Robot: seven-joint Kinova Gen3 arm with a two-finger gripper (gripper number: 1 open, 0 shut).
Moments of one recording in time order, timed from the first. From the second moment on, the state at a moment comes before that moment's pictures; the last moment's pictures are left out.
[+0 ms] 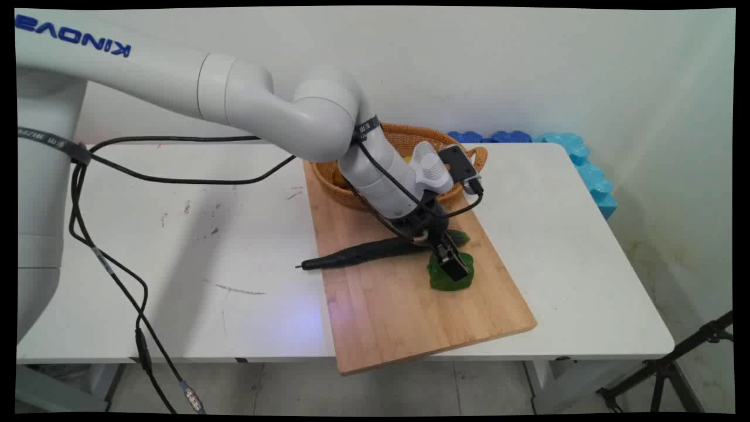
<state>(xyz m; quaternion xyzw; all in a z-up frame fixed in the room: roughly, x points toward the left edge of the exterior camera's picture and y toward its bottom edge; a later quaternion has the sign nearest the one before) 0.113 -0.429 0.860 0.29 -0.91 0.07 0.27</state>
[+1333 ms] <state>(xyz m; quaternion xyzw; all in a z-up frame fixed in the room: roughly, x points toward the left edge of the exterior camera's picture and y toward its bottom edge) 0.253 -0.482 0.982 0.36 -0.89 0.13 0.26</state>
